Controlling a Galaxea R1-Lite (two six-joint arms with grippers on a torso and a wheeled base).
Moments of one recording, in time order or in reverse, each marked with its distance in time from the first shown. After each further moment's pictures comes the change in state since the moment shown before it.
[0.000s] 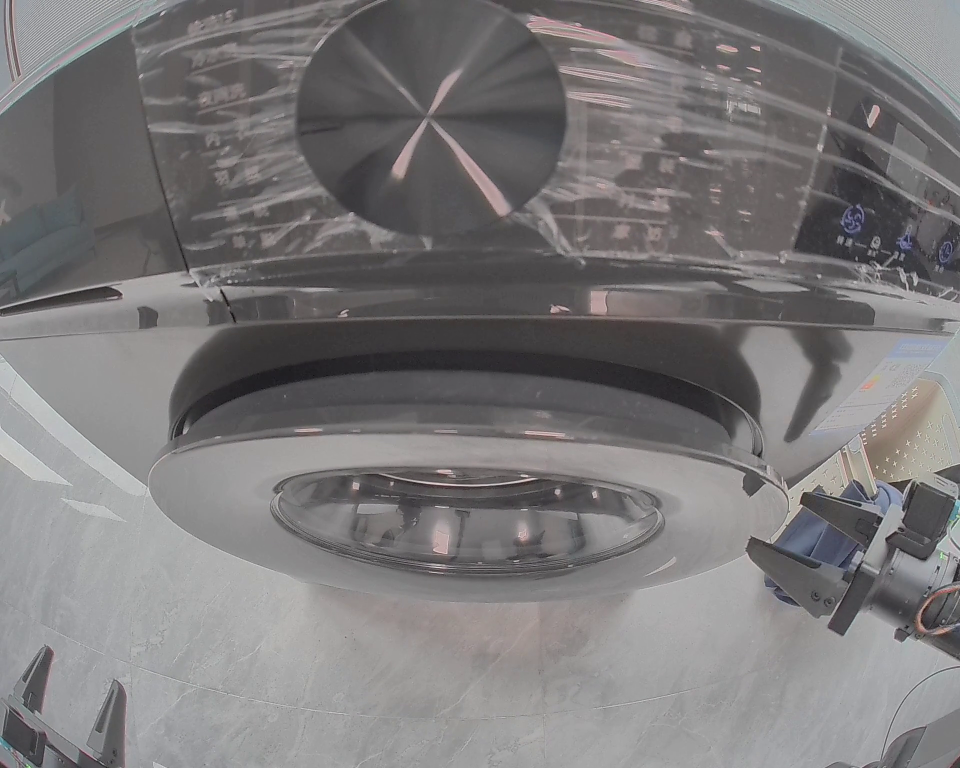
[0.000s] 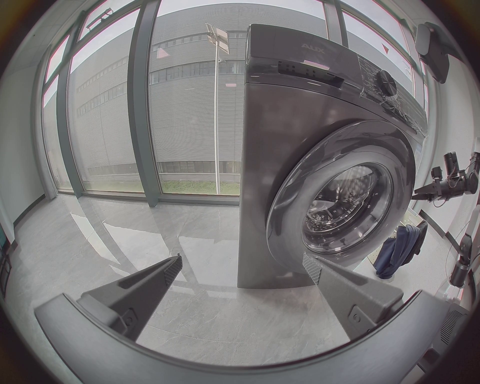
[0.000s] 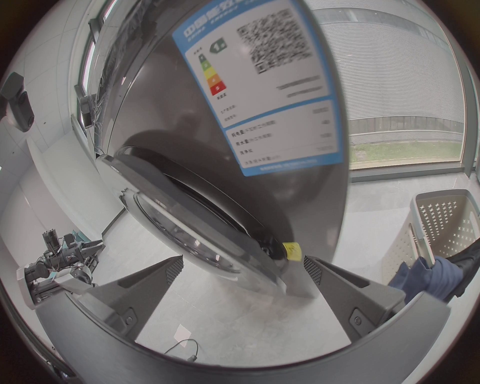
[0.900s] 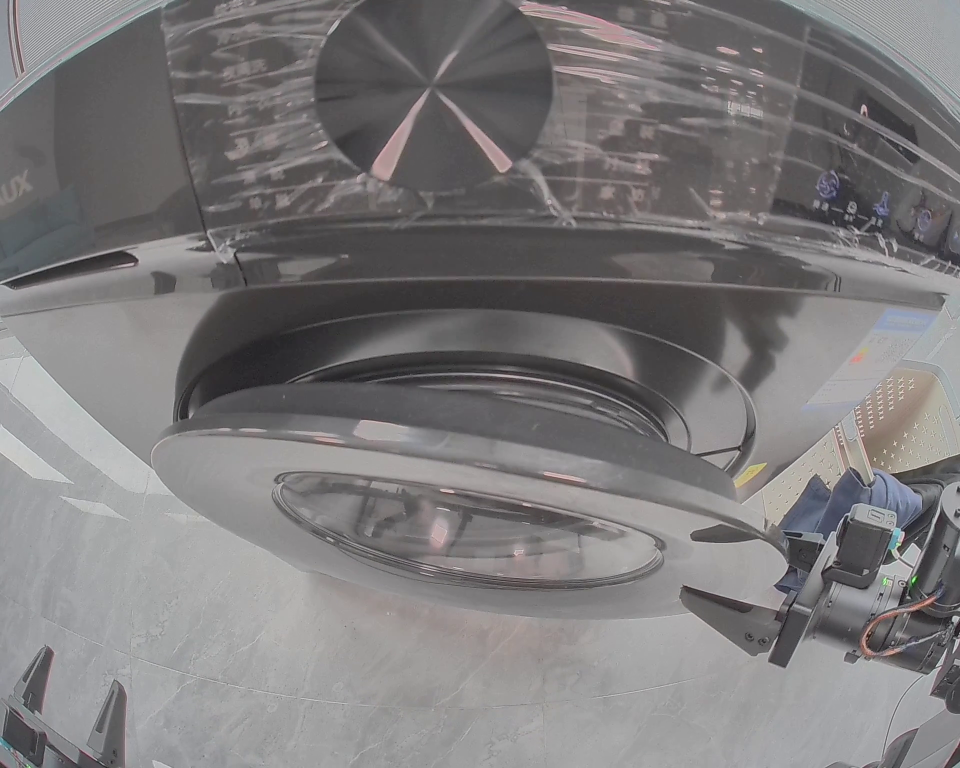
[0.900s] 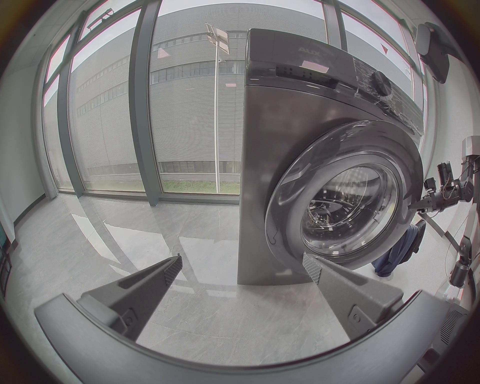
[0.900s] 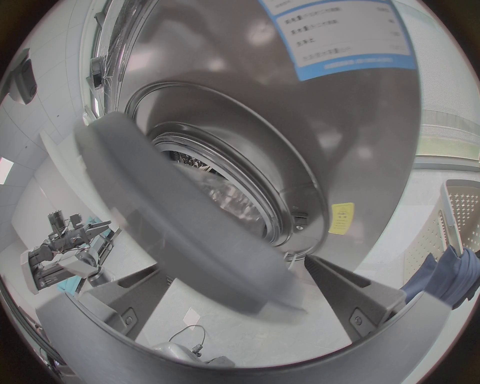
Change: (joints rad) left arm 0.000 0.000 0.000 0.000 0.000 0.000; right arm 0.044 0.224 0.065 -0.208 0.074 -0.016
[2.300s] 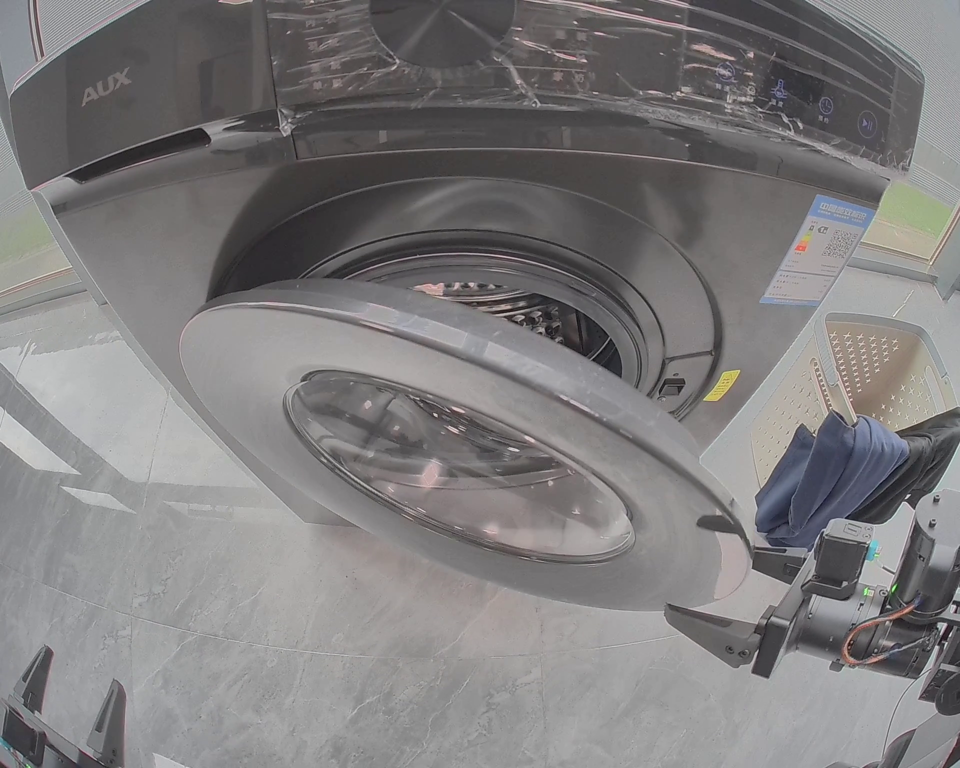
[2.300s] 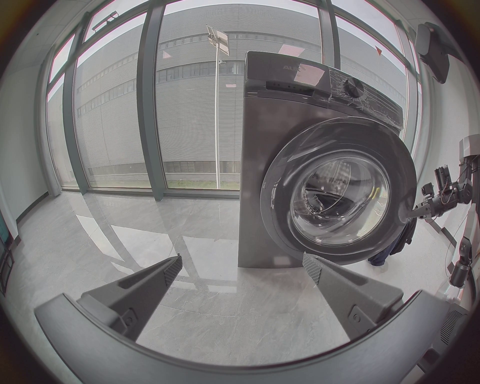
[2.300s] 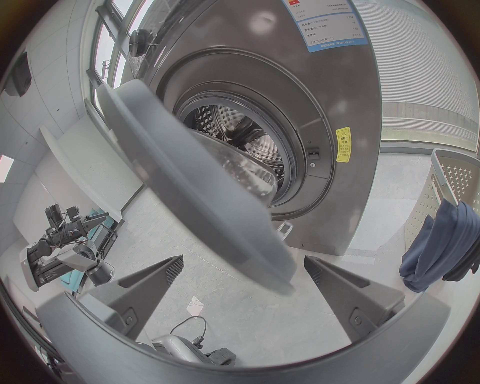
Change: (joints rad) left arm 0.000 0.000 0.000 0.000 0.000 -0.001; right arm 0.011 0.061 0.006 0.000 0.001 0.001
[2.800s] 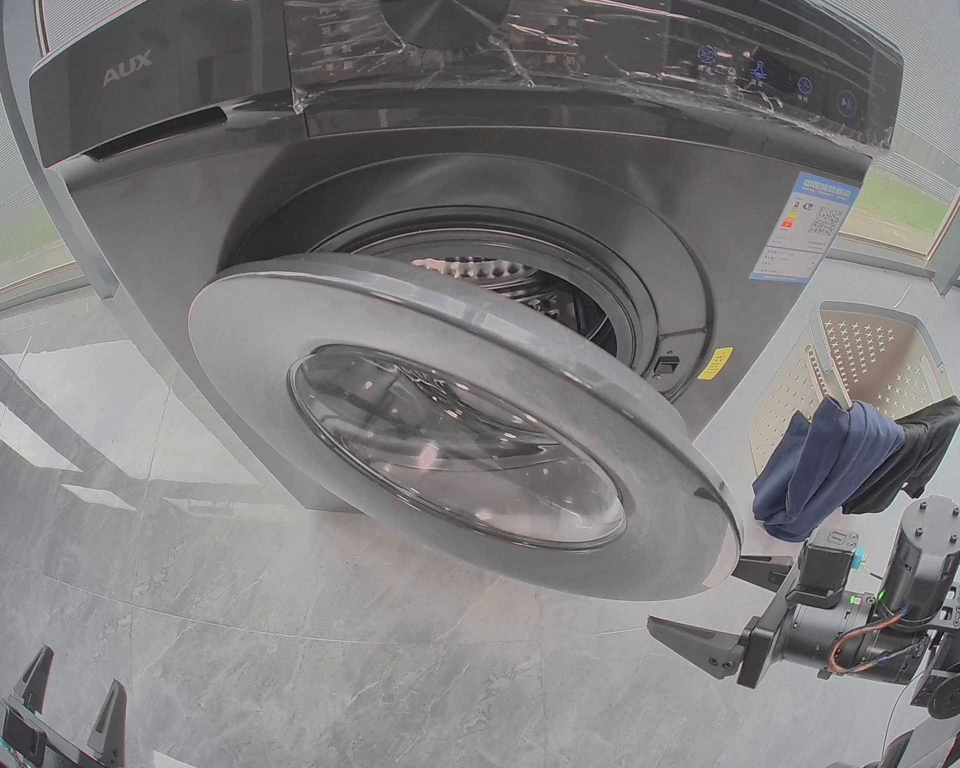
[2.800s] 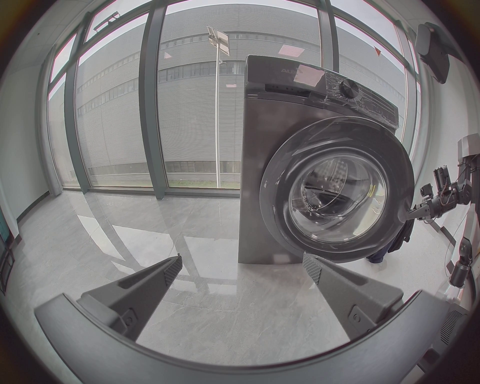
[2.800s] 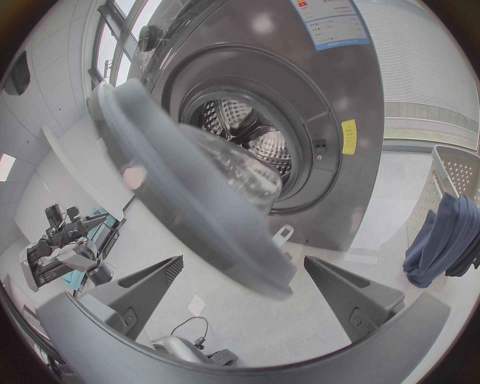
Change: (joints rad) left arm 0.000 0.000 0.000 0.000 0.000 0.000; right arm 0.035 0.039 -0.007 -0.020 -0.007 0.006
